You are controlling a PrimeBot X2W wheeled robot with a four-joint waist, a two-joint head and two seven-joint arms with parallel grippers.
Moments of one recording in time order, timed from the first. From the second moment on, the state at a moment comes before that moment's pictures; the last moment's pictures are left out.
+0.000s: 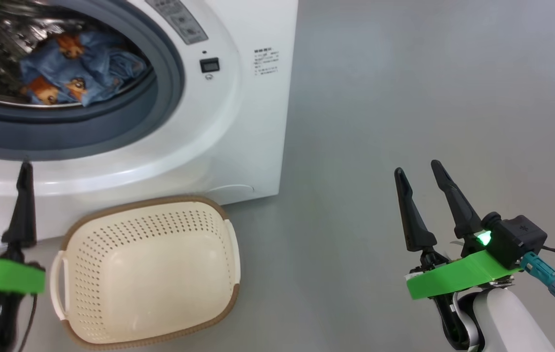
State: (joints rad) left arm -0.38 0.51 -0.19 0.36 -0.75 -0.13 -0.26; right arm -0.22 -0.04 0.16 0.15 0.30 0.13 -0.25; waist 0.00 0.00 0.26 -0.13
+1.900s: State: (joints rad) left arm -0.07 0.33 0.00 0.21 -0.58 -0.13 -0.26; right arm -0.19 -0.04 0.15 0.23 0.27 0.13 -0.25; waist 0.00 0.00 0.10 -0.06
